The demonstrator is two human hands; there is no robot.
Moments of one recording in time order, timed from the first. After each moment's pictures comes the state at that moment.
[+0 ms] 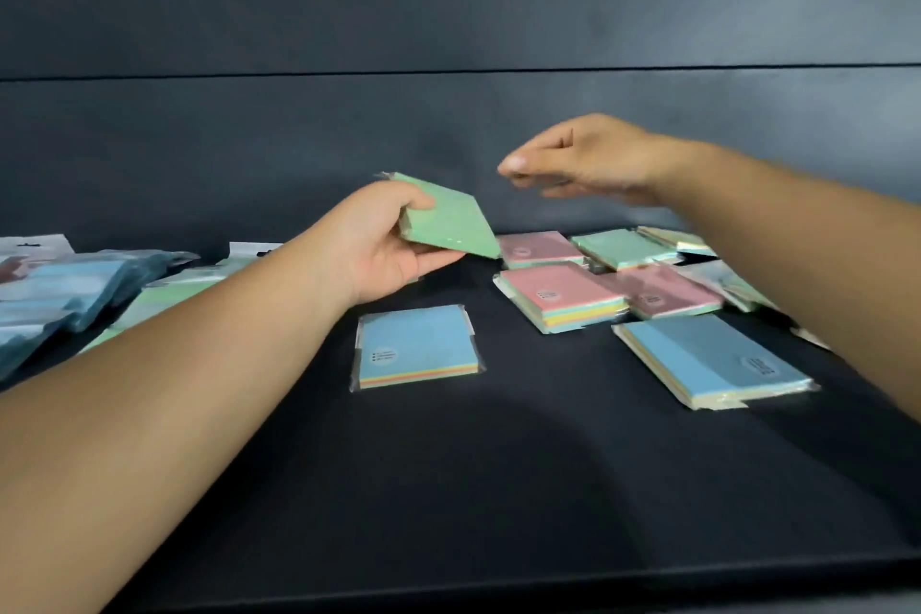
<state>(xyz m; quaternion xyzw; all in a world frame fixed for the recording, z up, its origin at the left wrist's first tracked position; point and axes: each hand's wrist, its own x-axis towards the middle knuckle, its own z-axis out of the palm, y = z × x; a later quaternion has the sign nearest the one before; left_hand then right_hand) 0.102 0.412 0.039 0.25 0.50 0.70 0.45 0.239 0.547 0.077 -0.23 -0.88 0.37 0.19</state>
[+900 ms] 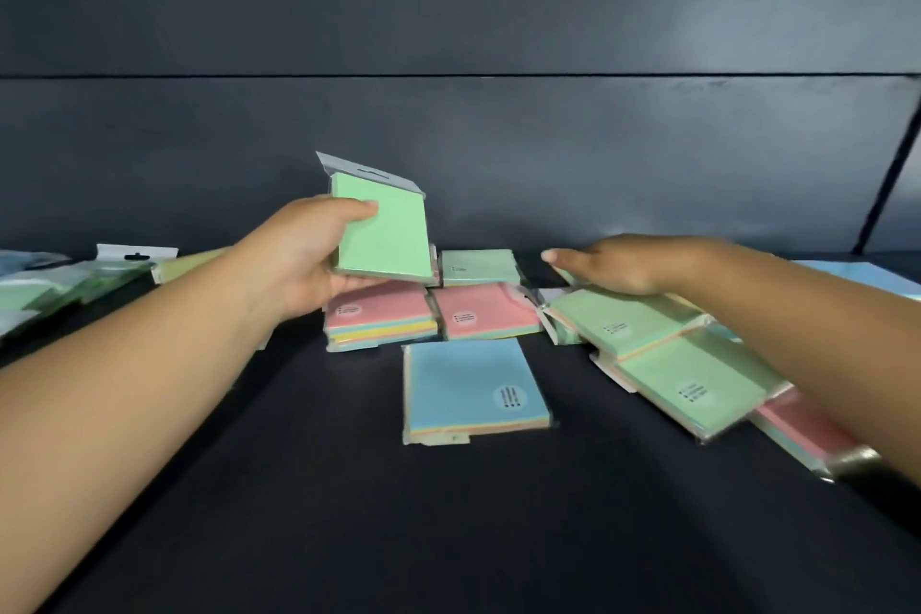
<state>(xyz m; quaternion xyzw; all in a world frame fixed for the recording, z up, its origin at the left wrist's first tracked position) 0.205 0.484 0.037 0.25 0.62 0.68 0.32 0.374 0.667 0.021 -0.40 -0.91 0.08 -0.02</state>
